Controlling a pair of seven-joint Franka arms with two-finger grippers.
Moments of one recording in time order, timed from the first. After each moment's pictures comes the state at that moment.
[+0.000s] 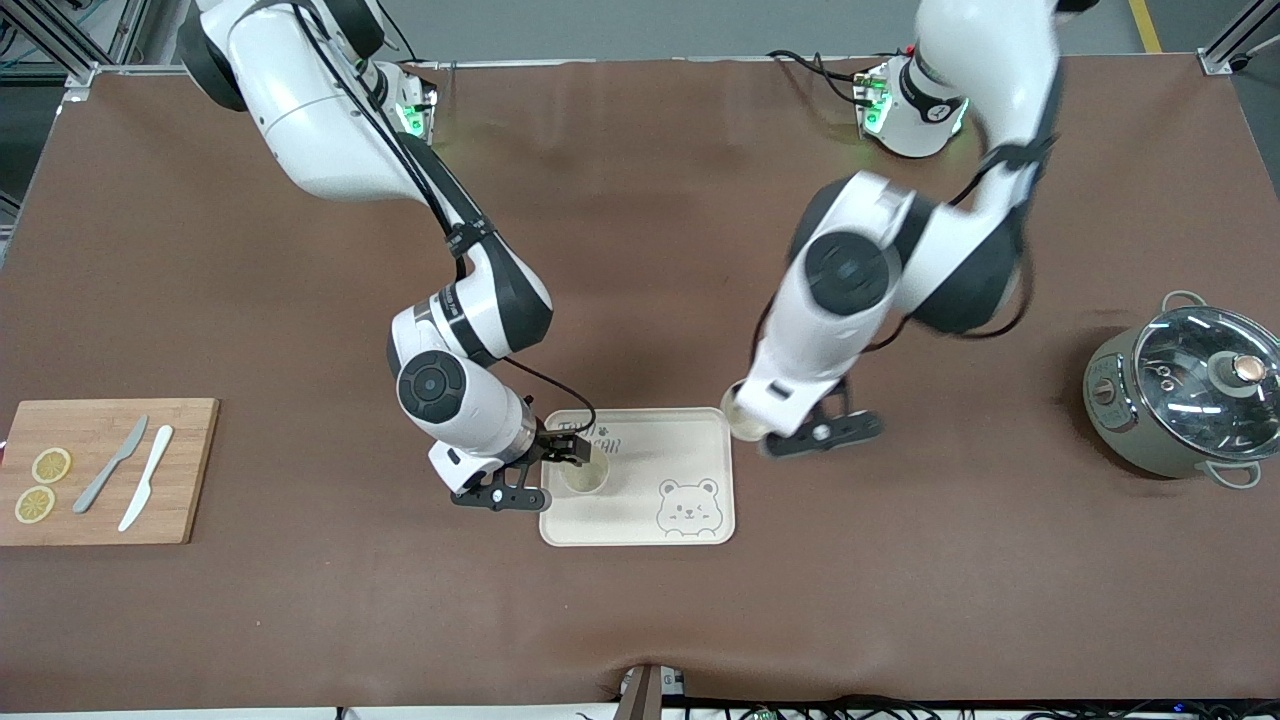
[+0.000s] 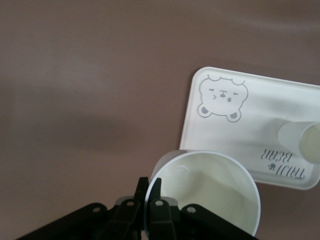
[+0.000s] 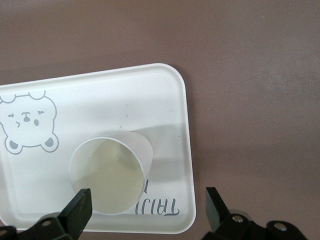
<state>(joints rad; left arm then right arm) -0.51 0.46 0.01 -1.35 0.02 1.84 -0.66 0.42 0.85 0.08 -1.21 0.10 2.15 0.51</state>
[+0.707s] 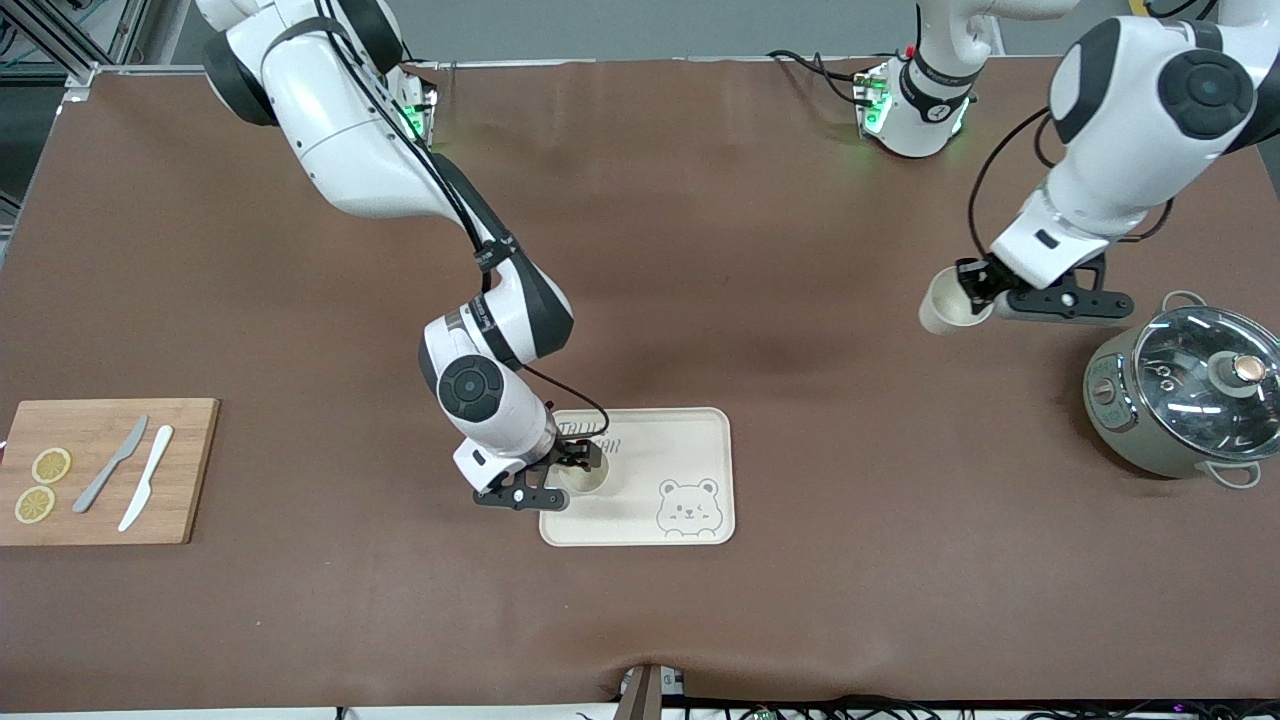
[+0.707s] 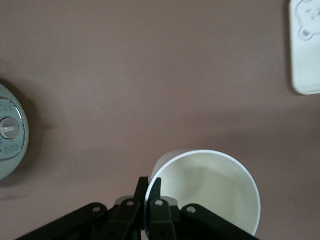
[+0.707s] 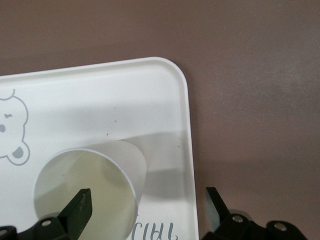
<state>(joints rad) -0.15 -0.15 0.02 -2.21 -0.01 2.13 0.01 0.47 0.91 0.04 -1.21 0.05 2.23 0.54</state>
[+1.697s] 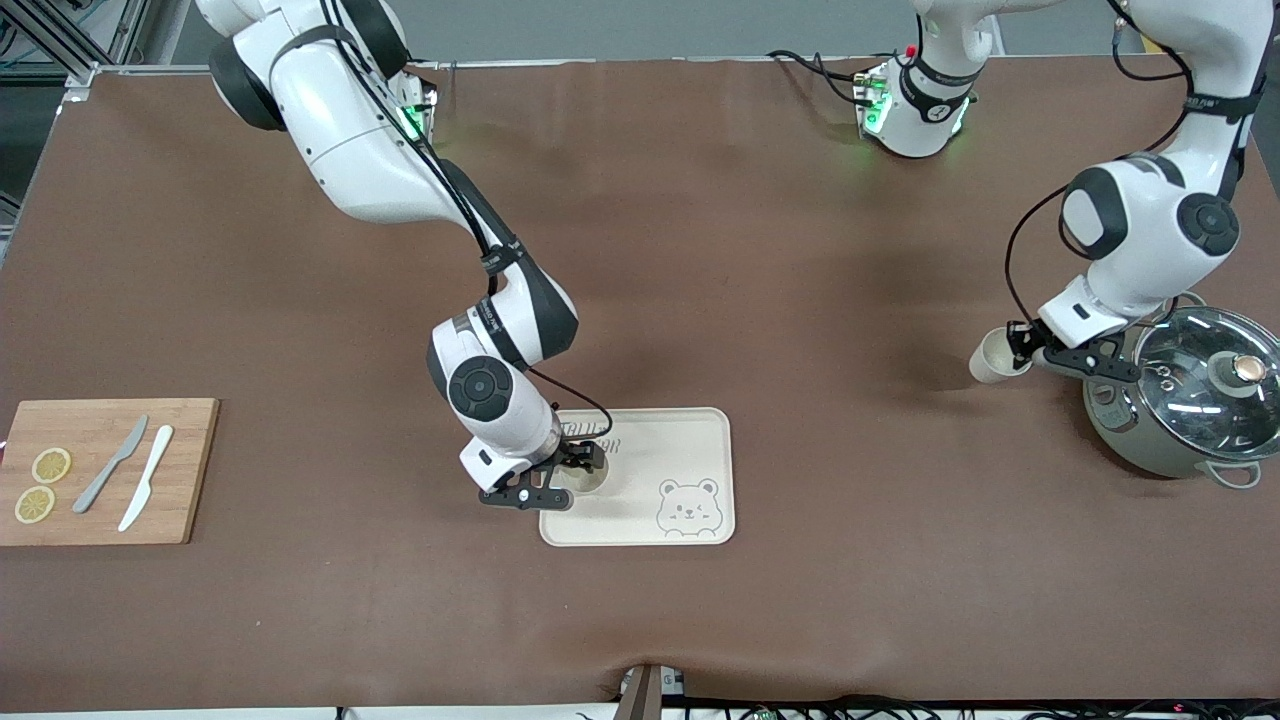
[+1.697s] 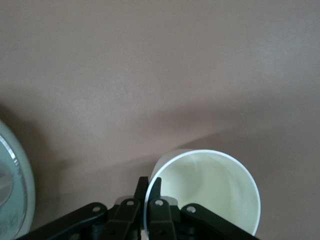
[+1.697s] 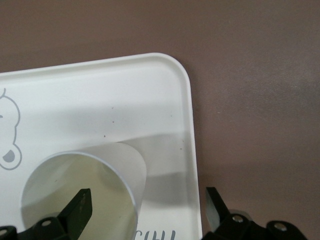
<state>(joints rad) 0.10 0.19 0.01 -2.35 -0.11 2.64 0.49 0.48 0.93 0.04 -1.21 0.04 2.25 0.56</state>
